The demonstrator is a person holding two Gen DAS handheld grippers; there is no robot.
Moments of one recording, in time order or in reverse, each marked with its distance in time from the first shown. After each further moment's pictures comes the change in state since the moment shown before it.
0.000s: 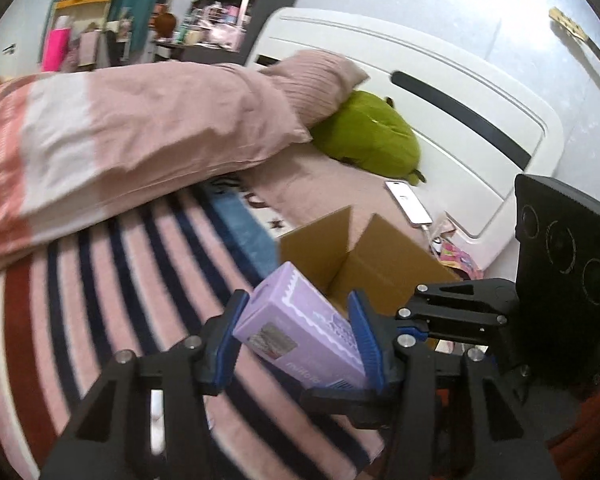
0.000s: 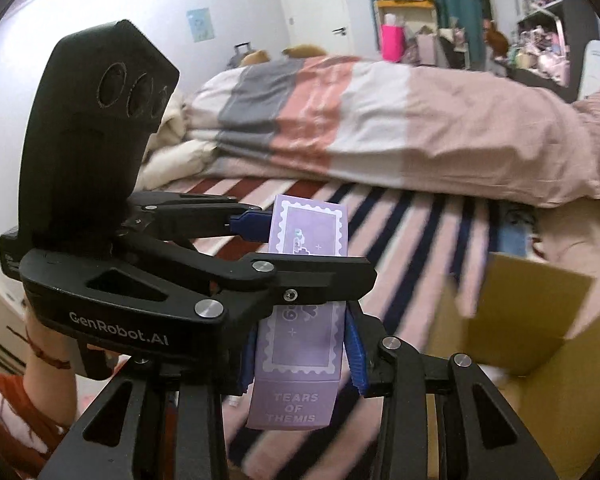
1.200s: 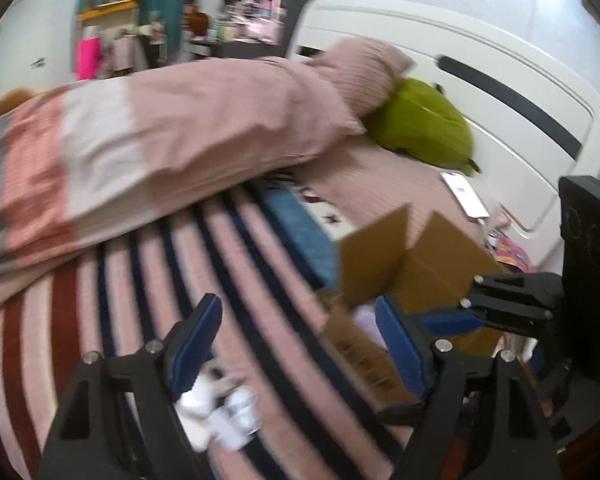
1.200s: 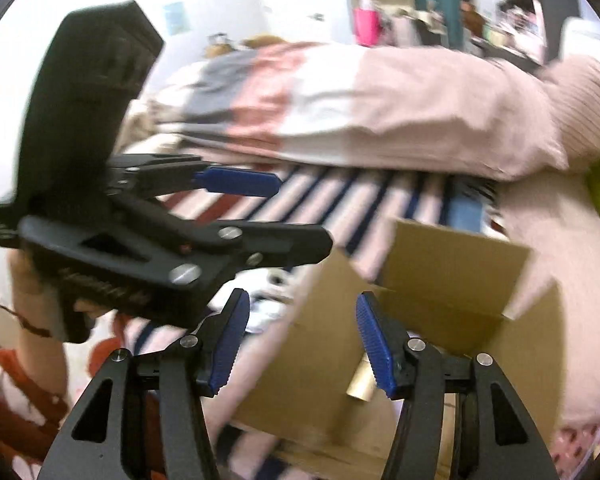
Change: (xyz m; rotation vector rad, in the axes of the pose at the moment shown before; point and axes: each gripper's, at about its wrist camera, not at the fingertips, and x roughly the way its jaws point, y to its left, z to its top) left arm -0.013 0.023 -0.002 -0.014 0.024 0.248; right arm -0.005 -0.031 -0.006 -0.012 0.055 0.039
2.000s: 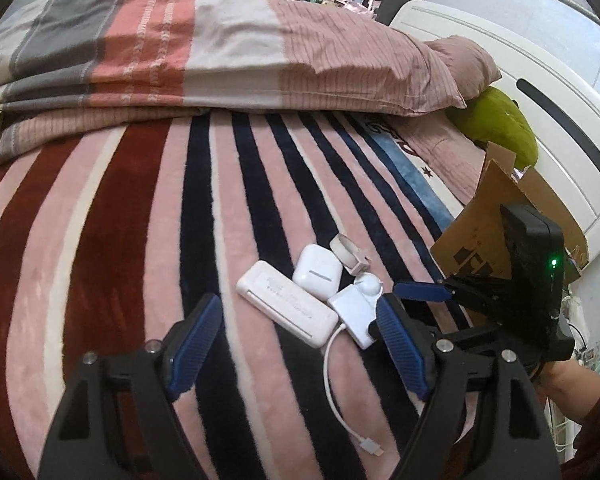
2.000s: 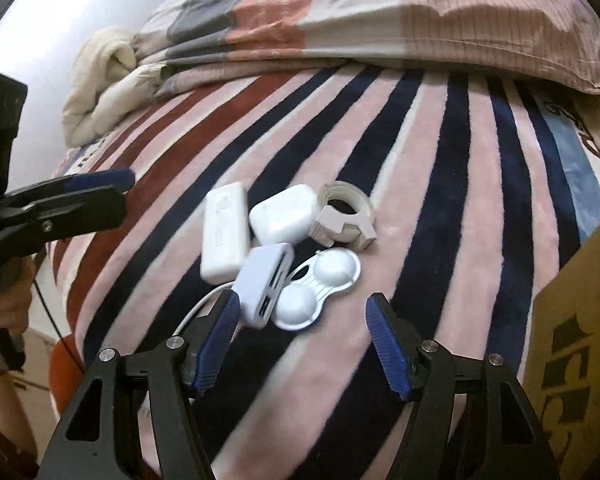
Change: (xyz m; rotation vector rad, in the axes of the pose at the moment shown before) left arm 0.013 0.121 -0.148 -0.255 0.036 0.065; right arm 0.189 0.007 -0.060 0.104 0.154 0.009
